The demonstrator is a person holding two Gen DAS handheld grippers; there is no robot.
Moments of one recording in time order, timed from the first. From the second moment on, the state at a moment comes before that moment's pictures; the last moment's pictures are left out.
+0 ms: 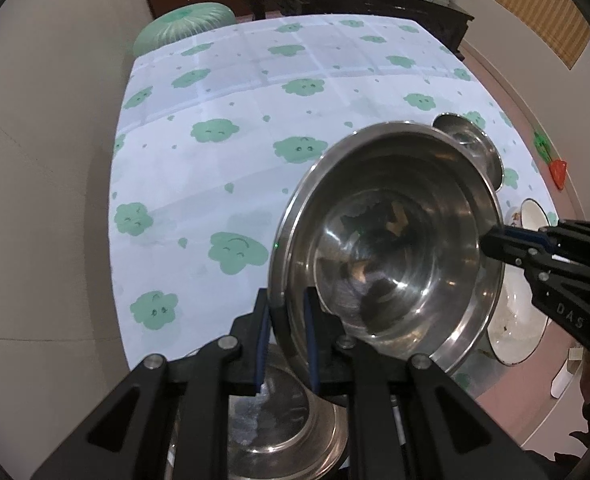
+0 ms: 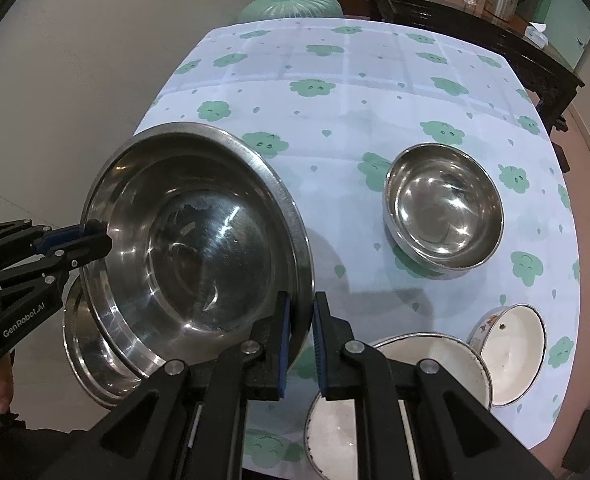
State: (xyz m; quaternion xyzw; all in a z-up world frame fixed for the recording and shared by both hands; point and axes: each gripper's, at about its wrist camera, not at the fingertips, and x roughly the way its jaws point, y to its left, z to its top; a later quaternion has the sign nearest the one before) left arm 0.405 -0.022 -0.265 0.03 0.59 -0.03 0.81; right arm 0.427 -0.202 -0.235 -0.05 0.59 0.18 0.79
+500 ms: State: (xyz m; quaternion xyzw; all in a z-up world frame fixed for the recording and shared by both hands) left arm 0.372 0.010 -0.254 0.01 0.59 0.00 0.81; right arm 0.404 -0.168 -0.220 -0.07 0.58 0.21 0.78
